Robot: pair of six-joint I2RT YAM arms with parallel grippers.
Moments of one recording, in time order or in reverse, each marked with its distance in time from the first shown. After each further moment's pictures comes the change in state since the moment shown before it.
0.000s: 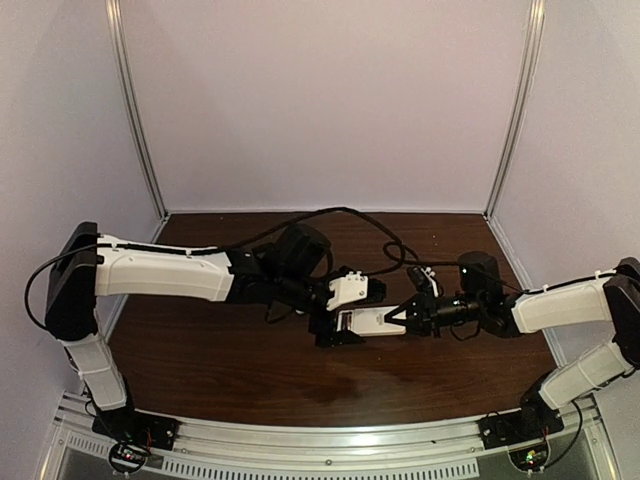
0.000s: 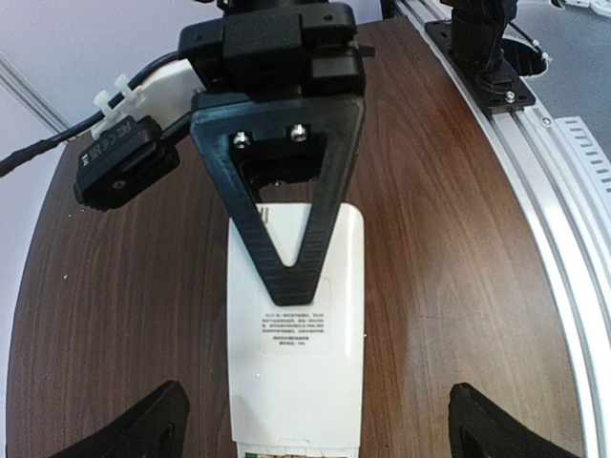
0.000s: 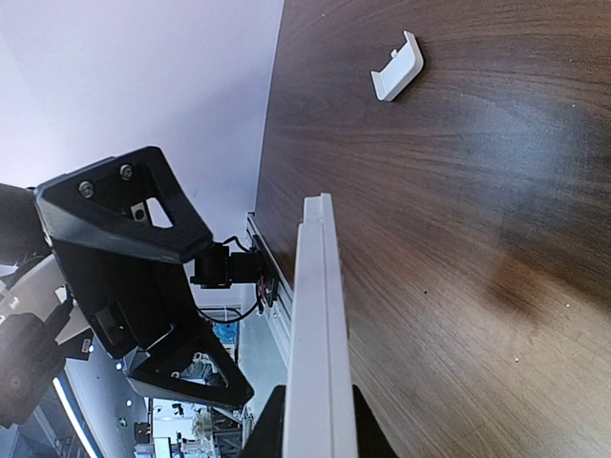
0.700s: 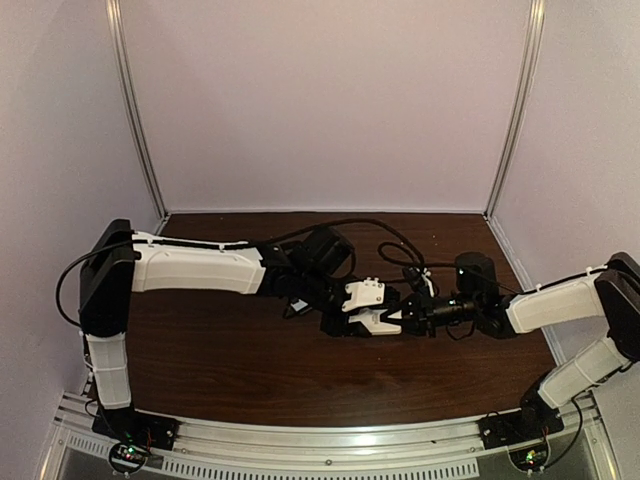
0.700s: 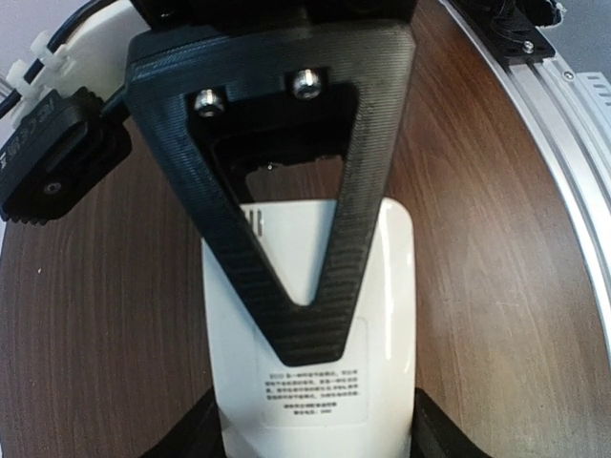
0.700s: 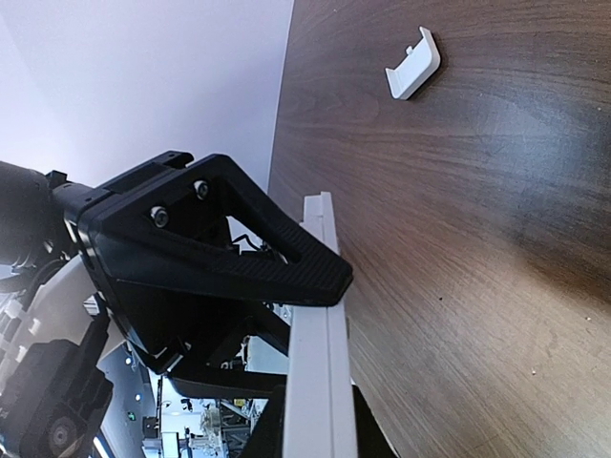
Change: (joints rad) left arm -0.004 0.180 0.196 -0.159 -0.028 0.090; right arm 0.019 0.047 0.002 0.088 -0.014 0.048
